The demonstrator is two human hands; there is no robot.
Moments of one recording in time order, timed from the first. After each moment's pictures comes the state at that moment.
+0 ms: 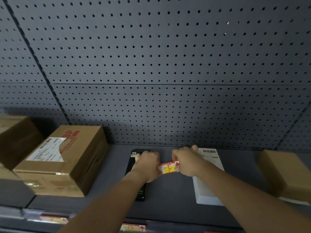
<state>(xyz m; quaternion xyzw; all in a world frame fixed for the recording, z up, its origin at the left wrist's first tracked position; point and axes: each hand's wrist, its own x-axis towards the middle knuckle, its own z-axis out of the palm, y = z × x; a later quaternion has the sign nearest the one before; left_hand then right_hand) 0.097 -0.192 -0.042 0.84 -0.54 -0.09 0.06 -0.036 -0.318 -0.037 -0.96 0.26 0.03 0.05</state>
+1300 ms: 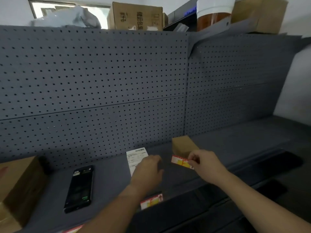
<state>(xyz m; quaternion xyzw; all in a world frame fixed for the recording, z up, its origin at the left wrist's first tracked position) -0.130 -0.182 0.008 0.66 -0.70 -0.01 0.27 -0.359 -0.239 0.029 -0.80 0.50 -0.28 0.18</state>
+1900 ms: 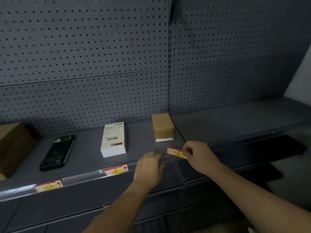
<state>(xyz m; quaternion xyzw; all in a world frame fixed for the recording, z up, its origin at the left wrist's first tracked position) -0.295 -0.185 -0.059 0.72 -0.66 0.01 0.22 -0.486 -0.278 -0.025 -0.84 0.44 -0.24 0.20</state>
